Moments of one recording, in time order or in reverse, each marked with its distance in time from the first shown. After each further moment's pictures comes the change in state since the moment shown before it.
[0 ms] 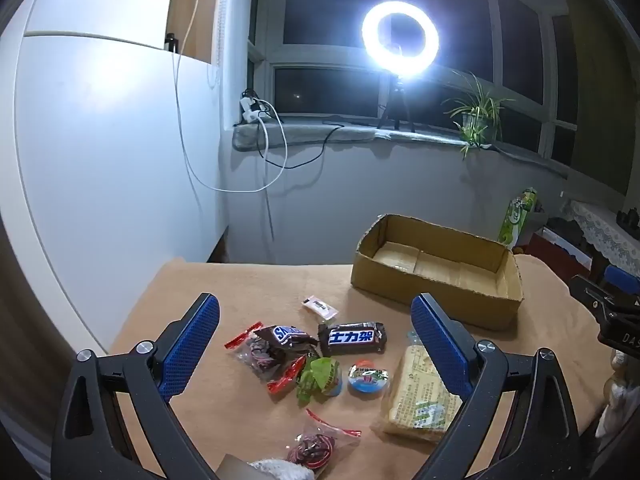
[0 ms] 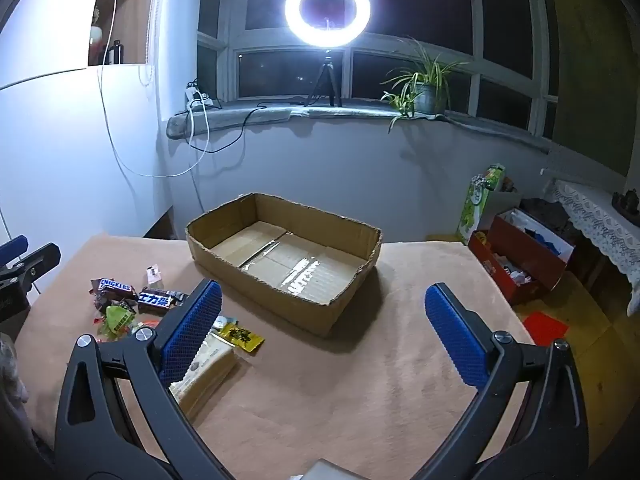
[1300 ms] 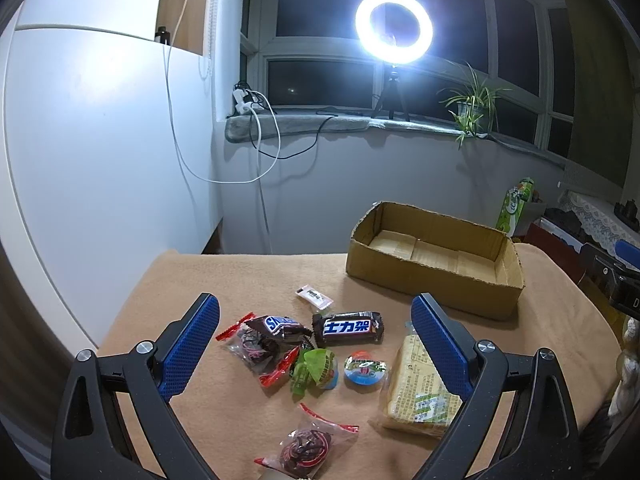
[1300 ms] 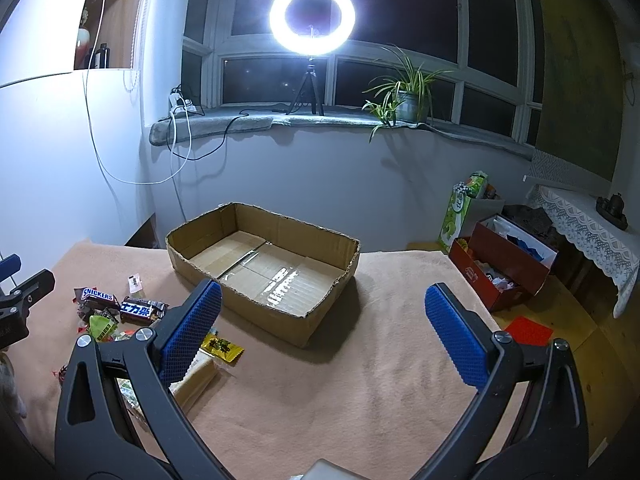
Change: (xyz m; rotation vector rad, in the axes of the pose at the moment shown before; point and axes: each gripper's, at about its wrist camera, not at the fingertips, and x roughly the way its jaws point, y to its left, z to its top) left arm 0.007 -0.005 -0.009 0.036 0.018 0.001; right arm -0.002 -0.006 0.006 -0.005 -0.041 -0.077
